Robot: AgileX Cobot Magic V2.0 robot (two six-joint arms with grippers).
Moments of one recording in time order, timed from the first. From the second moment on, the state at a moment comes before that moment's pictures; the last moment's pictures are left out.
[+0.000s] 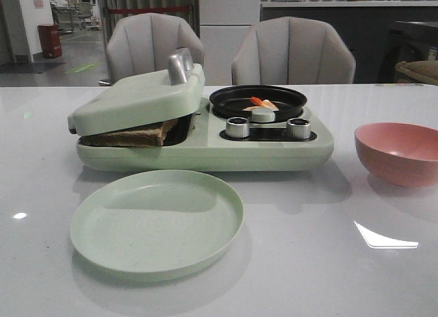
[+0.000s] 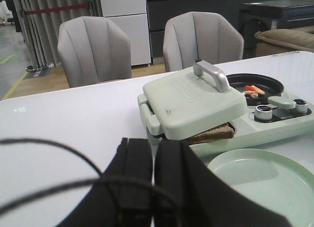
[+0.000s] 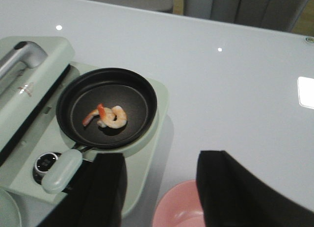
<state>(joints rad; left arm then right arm) -0.21 -0.01 -0.31 -0.15 0.47 0.20 0.13 1.25 -1.09 0.33 0.37 -0.33</state>
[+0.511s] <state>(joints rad) -0.21 -0.01 -0.31 -0.15 0.47 0.20 0.29 0.83 -0.69 0.39 0.10 -0.33</state>
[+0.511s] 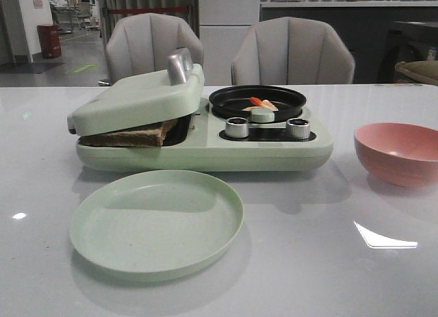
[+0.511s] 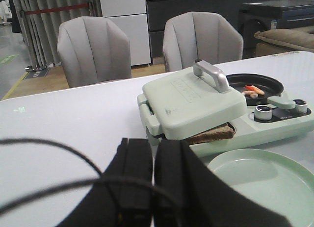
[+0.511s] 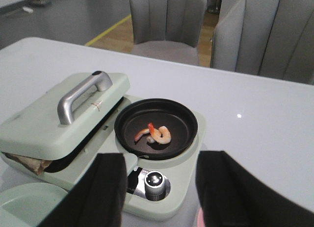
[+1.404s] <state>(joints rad) -0.21 -0.01 -0.31 -0.15 0.47 0.20 0.29 0.39 -0.22 0.44 -0.04 -0.33</state>
